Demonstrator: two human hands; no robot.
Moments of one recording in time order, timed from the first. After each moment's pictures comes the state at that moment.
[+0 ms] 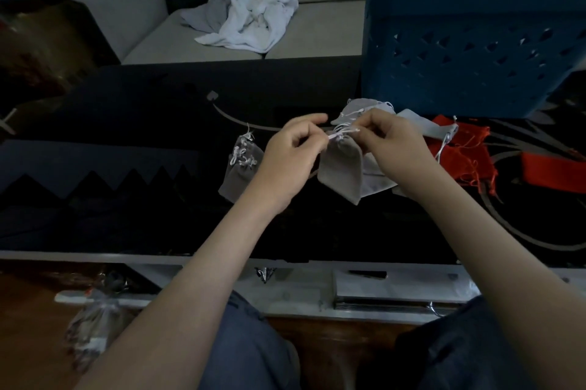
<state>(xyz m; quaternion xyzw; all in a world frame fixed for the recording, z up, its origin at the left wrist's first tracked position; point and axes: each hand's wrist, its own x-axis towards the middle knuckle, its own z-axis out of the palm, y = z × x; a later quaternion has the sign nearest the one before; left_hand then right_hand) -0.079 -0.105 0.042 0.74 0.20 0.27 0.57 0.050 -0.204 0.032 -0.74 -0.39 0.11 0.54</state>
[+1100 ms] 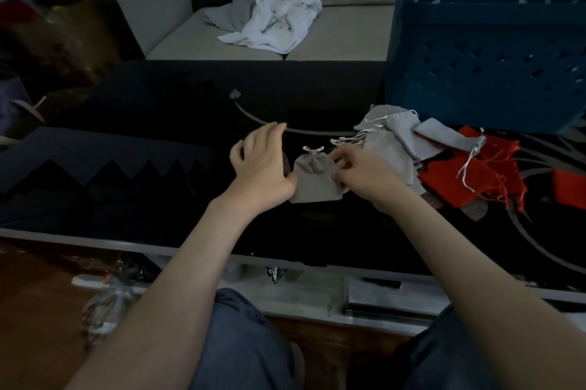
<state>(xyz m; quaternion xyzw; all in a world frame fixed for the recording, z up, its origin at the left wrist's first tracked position) -0.116 -0.047 0.014 0.93 0.33 0.13 0.12 0.028 -0.152 -0.004 -0.79 -0.38 0.26 0.41</state>
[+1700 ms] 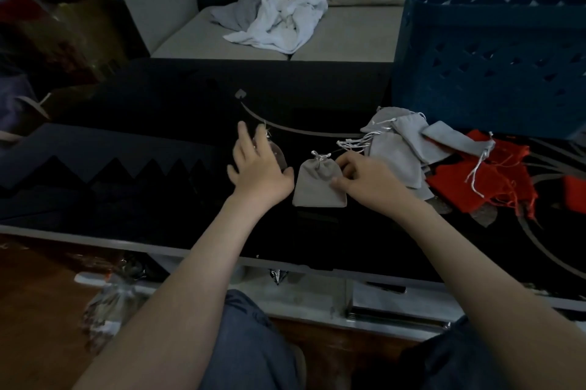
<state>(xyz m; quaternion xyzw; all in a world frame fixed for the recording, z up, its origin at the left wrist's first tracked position) -0.107 -0.037 -0.002 0.85 0.47 0.11 0.20 0.026 -0.157 -0.004 -0.81 -0.47 0.19 0.31</state>
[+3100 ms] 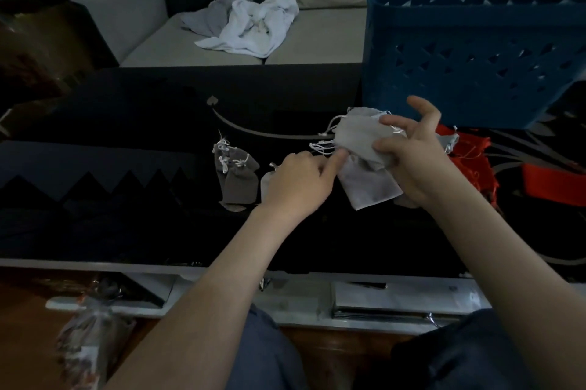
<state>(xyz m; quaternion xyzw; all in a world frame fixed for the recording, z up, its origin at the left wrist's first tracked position) -0.063 -0.098 0.017 0.92 0.25 0.14 0.28 0.058 -0.210 0.035 -0.61 -0.20 0.22 0.73</state>
